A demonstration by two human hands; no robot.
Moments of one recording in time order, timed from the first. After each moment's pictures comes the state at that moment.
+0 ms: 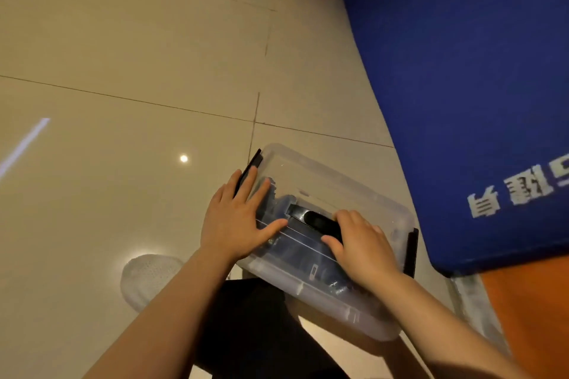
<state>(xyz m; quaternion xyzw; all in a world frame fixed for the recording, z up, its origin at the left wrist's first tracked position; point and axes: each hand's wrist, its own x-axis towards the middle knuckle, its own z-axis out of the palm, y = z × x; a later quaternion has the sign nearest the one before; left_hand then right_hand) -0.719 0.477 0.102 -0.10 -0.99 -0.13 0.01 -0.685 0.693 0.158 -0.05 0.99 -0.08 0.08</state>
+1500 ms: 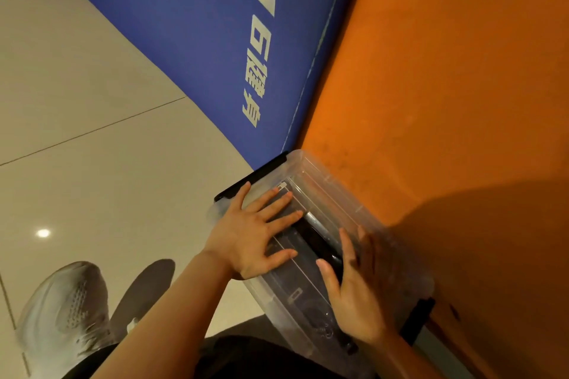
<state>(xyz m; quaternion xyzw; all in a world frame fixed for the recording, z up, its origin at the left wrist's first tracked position) -0.652 0.810 0.108 -0.64 -0.76 -0.07 -0.06 -0.447 0.913 0.093 0.42 0.90 -0.09 0.01</state>
